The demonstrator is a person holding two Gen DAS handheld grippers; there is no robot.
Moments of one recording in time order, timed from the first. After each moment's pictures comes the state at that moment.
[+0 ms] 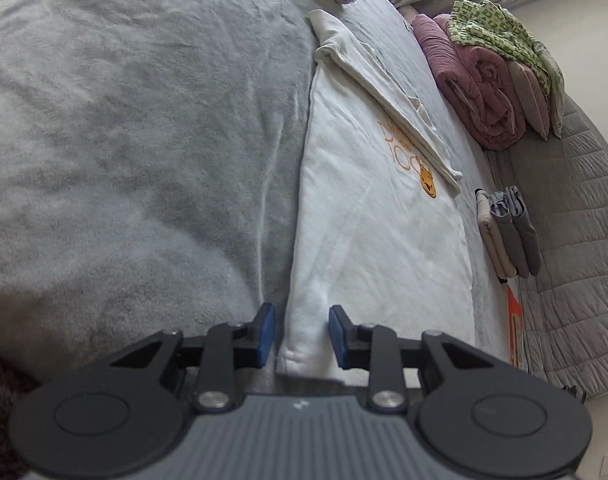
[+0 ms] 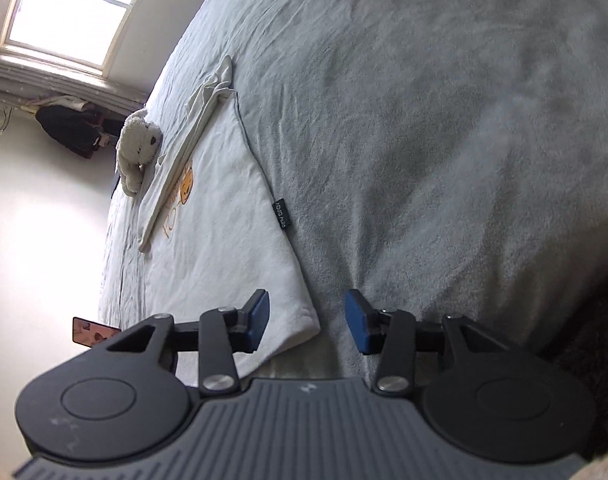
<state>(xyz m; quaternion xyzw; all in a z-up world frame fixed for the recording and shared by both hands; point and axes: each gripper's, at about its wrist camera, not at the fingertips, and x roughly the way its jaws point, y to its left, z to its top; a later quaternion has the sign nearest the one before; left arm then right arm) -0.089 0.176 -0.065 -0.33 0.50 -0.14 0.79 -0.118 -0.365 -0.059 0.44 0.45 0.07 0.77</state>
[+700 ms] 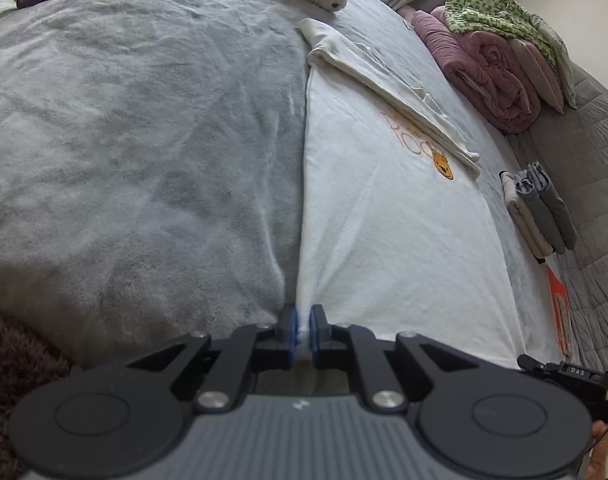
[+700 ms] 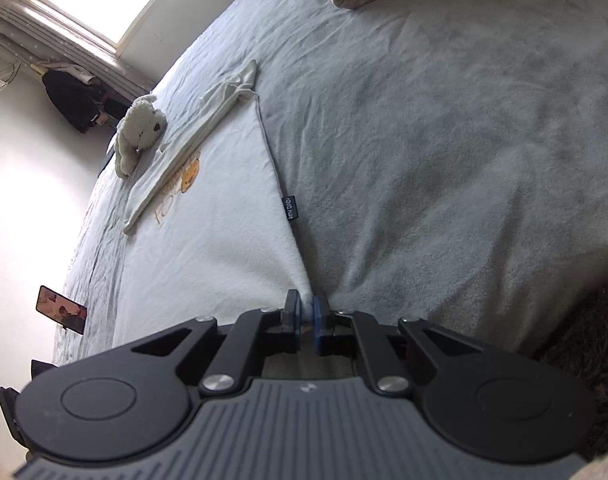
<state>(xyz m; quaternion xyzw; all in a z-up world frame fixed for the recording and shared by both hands) -0.110 0.158 -0.058 -0.25 0.48 -0.11 0.83 -0.123 -0.343 -0.051 0.34 0.45 0.06 0.82</state>
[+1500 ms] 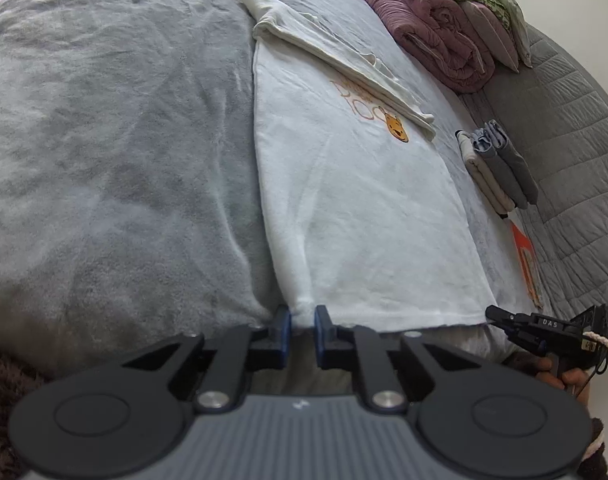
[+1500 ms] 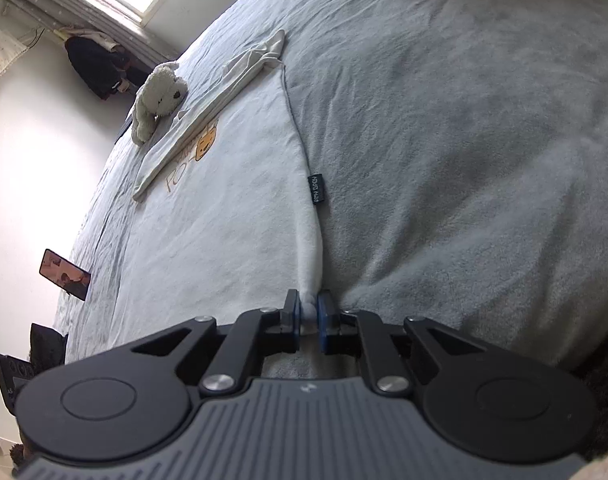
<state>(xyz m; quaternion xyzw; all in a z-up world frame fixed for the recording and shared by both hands) -0.103 0.155 -0.057 -0.24 0.50 -0.19 0.81 -0.115 -0.334 -0.046 0.32 0.44 0.12 0.83</state>
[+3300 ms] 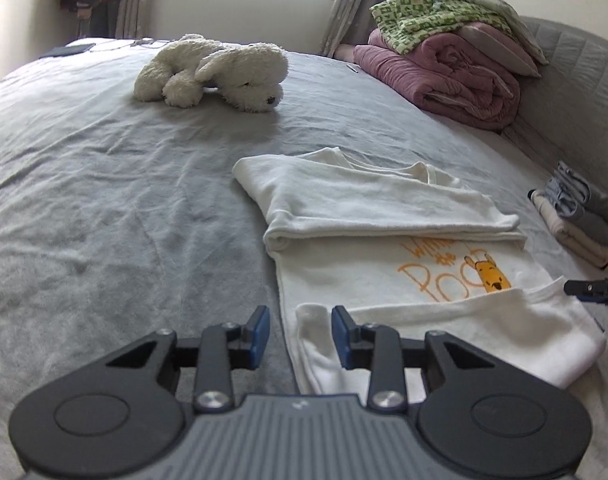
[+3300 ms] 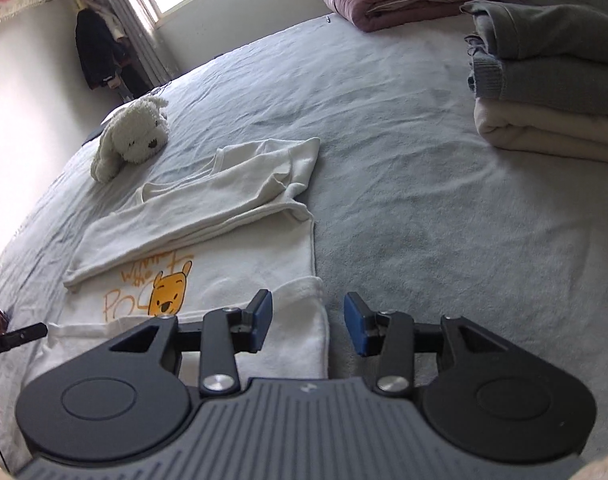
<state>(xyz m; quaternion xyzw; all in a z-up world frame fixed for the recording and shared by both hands) 0.059 0.123 -0.036 -0.05 0.36 -0.12 0.92 0.063 -0.294 -0.033 0.15 0.38 0.07 0.91</state>
